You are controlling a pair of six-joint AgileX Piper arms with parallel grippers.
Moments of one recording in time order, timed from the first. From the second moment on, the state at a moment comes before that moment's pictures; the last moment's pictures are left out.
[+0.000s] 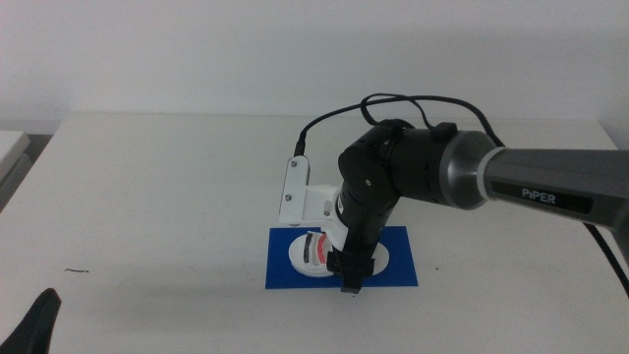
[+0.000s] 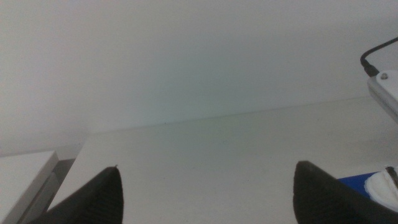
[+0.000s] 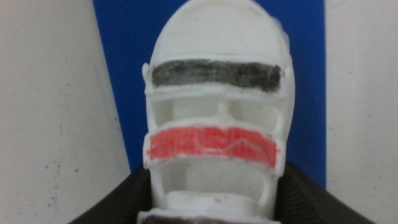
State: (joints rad) left arm -0.14 0.00 0.00 0.10 0.13 -0.05; right arm 0.73 2.07 -1.50 -0.11 0.82 -0.70
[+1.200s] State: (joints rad) left arm -0.14 0.00 0.00 0.10 0.13 -0.05; right arm -0.05 0.22 -0.22 0.02 0.32 -0.13
